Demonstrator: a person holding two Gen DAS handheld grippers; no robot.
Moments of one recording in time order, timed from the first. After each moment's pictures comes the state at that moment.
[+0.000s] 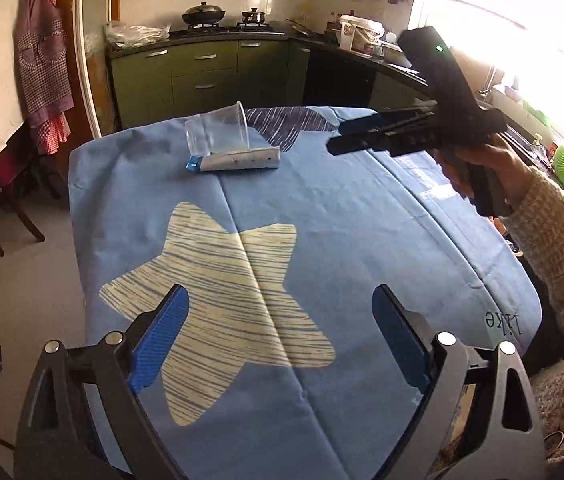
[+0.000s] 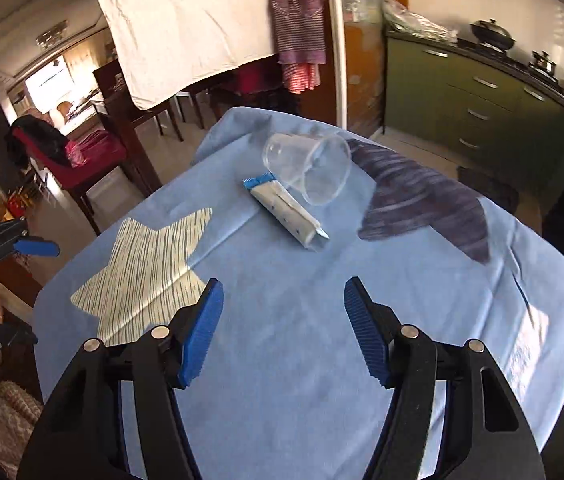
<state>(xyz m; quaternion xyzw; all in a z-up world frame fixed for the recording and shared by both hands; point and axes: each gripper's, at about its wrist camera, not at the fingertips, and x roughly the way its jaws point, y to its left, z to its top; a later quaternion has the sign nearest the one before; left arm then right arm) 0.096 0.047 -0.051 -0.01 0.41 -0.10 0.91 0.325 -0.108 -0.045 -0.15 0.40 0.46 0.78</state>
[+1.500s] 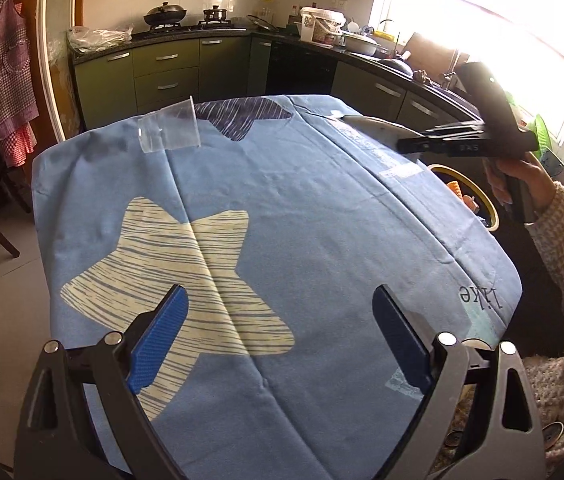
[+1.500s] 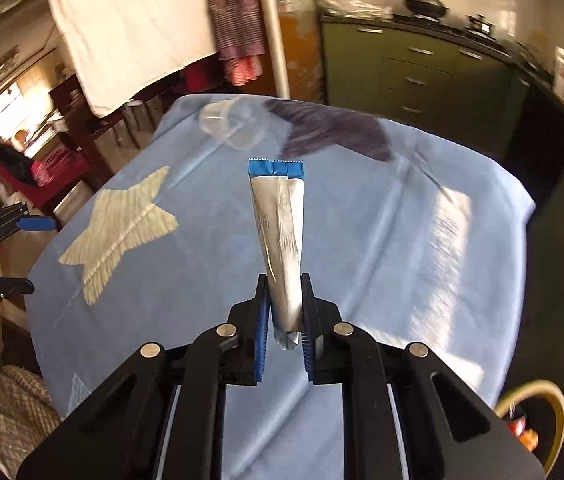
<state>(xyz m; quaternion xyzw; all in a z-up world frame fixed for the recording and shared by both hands) 0.083 0.021 -0.059 0.01 0.41 -0.17 0.90 0.256 -0.305 -0.043 -0.07 0.44 0.30 0.85</state>
